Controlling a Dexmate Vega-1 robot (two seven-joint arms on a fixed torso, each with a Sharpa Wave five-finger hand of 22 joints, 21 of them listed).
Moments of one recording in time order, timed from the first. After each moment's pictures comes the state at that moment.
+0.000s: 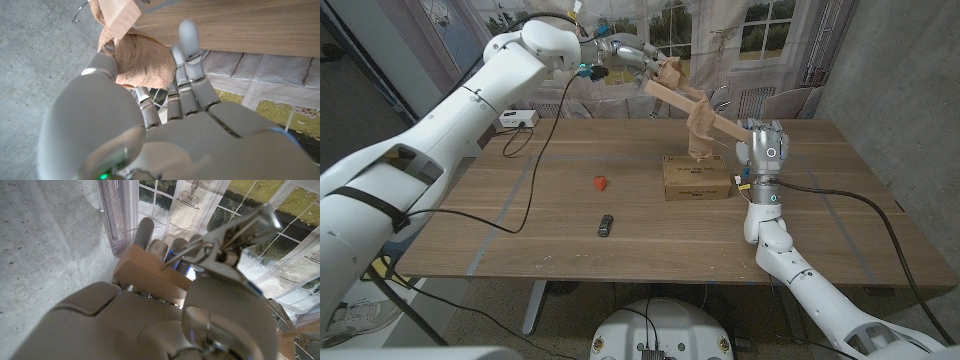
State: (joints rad) left arm 0.10 0.67 0.68 -1.58 -0.31 0.32 -0.57; left_hand 1.02 -0.05 0.42 -0.17 0.21 0.76 -0.10 0.43 0.53 0.58 0.20 0.55 0.88 0.79 0.12 0.48 0.91 0.87 0.02 1.43 0.18; right arm -0.93 -0.31 -0.35 -1.35 -1.16 -0.28 -1.12; right_hand 0.73 0.15 0.37 0.08 0.23 0.80 -0.02 1.12 0.46 0.98 -0.10 1.10 1.14 1.01 -0.16 1.56 1.24 0.59 -0.05 1.55 0.20
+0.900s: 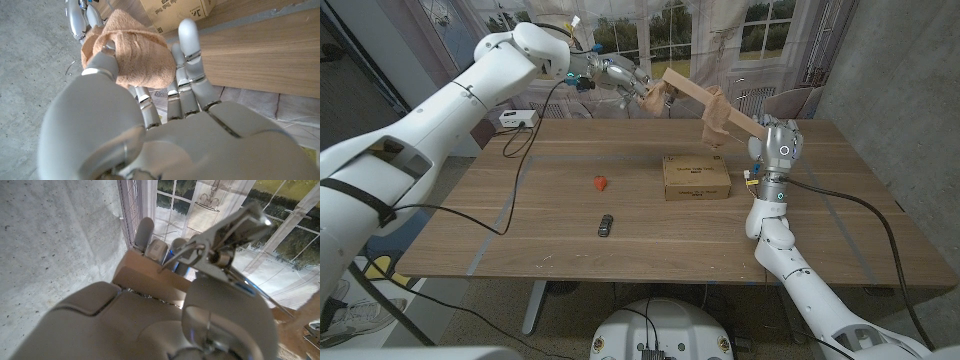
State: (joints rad) left arm 0.07 0.71 0.74 -1.53 -0.28 0.33 -0.75; left_hand 1.02 -0.05 0.43 -0.18 0.21 0.76 -0.10 0.42 0.52 0.58 0.20 0.54 0.87 0.79 0.12 0.46 0.89 0.87 0.02 1.42 0.18; right arm -0.94 -0.20 -0.20 -1.33 -1.19 -0.23 -1.12; right_hand 0.74 0.15 0.37 0.08 0.23 0.80 -0.02 1.12 0.45 0.98 -0.10 1.10 1.15 1.01 -0.16 1.57 1.24 0.59 -0.05 1.55 0.20
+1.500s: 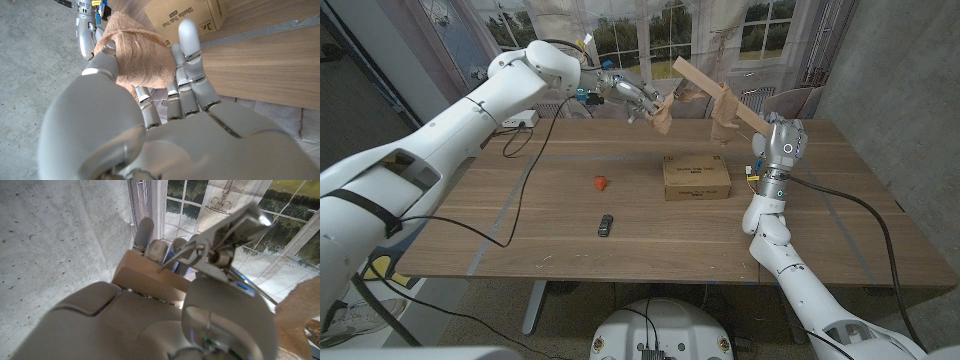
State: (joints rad) left arm 0.15 0.70 0.74 -1.58 -0.27 0.27 -0.72; left_hand 1.02 -0.05 0.44 -0.19 0.21 0.76 -0.09 0.40 0.52 0.58 0.20 0.53 0.85 0.79 0.12 0.45 0.88 0.87 0.02 1.42 0.18; right arm -0.92 -0.16 -0.20 -1.32 -1.14 -0.27 -1.12; right_hand 0.74 0.16 0.37 0.08 0.23 0.80 -0.02 1.12 0.45 0.99 -0.10 1.11 1.15 1.01 -0.16 1.57 1.24 0.59 -0.05 1.55 0.20
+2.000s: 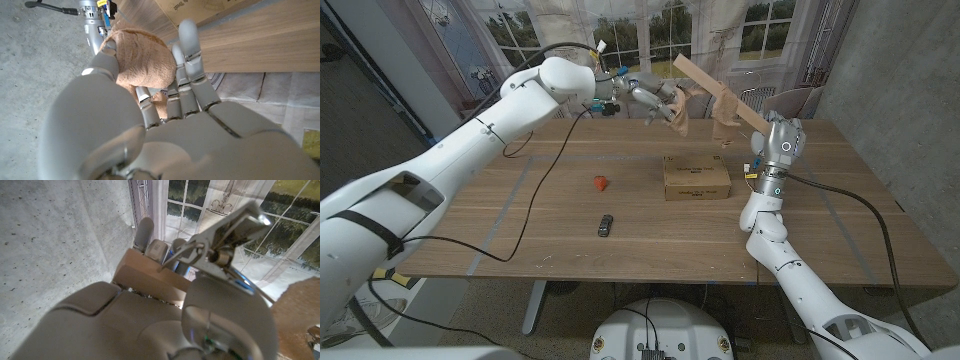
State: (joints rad) left arm 0.25 0.70 0.74 -1.77 -0.15 0.18 -0.56; left_hand 1.02 -0.05 0.45 -0.20 0.21 0.77 -0.09 0.40 0.51 0.58 0.20 0.52 0.84 0.79 0.12 0.44 0.87 0.87 0.02 1.42 0.18; right arm -0.90 -0.19 -0.24 -1.32 -1.09 -0.31 -1.12; right_hand 0.74 0.16 0.37 0.08 0.23 0.80 -0.02 1.12 0.45 0.99 -0.10 1.11 1.16 1.01 -0.16 1.56 1.24 0.59 -0.05 1.55 0.20
